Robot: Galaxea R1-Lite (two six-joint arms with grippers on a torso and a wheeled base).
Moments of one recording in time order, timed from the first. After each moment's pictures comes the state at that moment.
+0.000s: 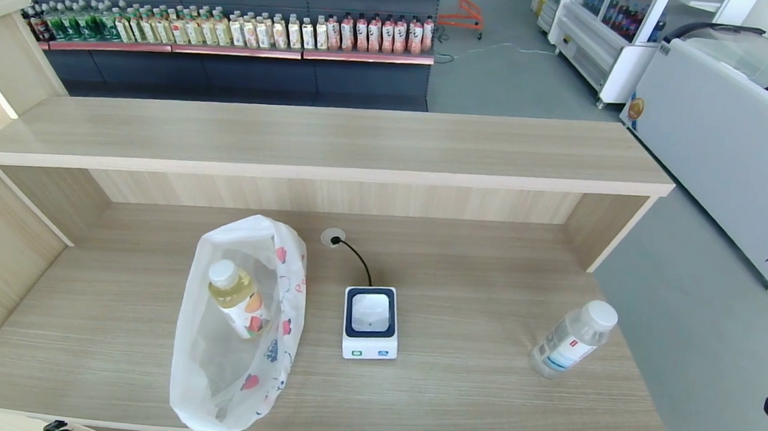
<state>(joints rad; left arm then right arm) 0.00 0.00 0.00 0.00 0.00 0.00 0.03 0.72 -0.38 0.01 -0.20 -0.01</state>
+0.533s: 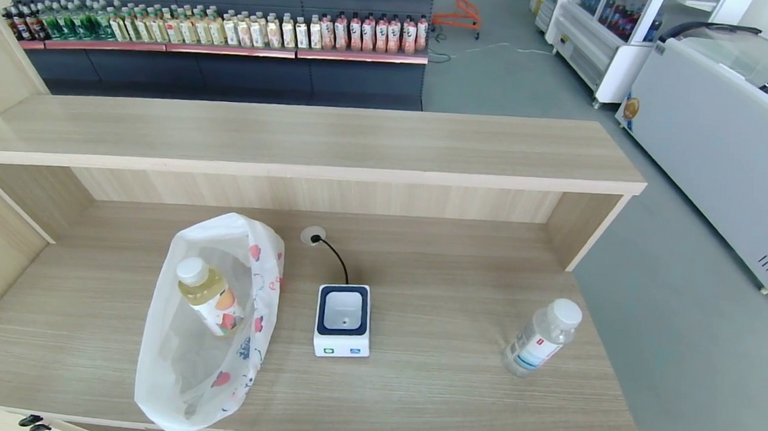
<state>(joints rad) 0.00 0.00 0.00 0.00 0.00 0.00 0.03 0.76 -0.30 0.11 -0.21 -0.03</state>
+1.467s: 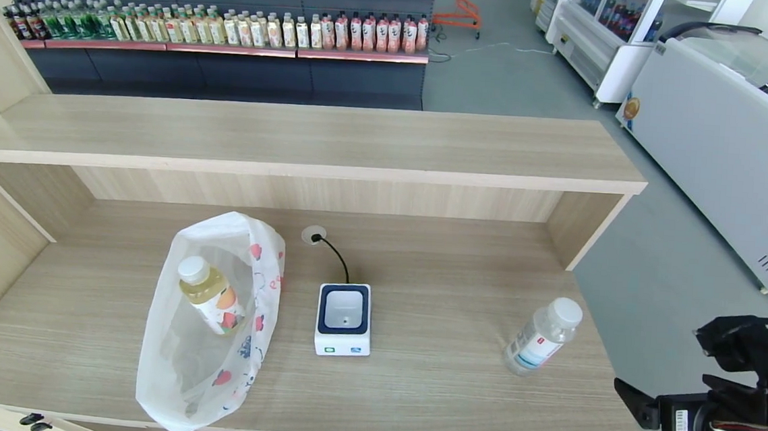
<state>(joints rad) 0.00 0.00 0.00 0.00 0.00 0.00 0.35 1.32 -0.20 -0.62 -0.41 0.01</state>
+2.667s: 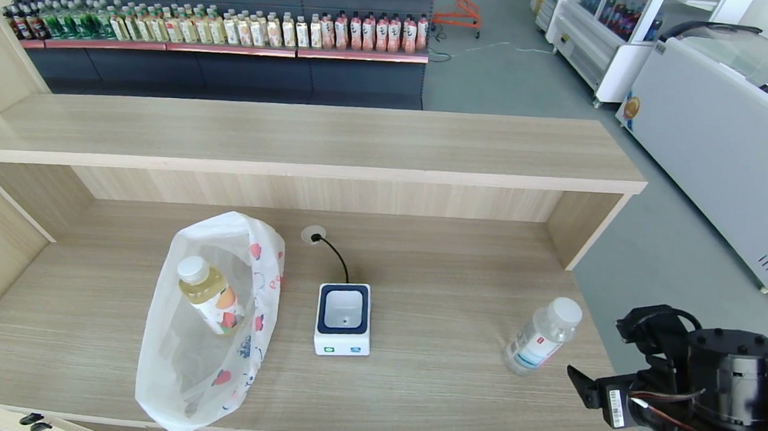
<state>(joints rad) 0.00 0.00 0.00 0.00 0.00 0.00 0.38 1.64 -0.21 -0.94 -0.41 -0.07</state>
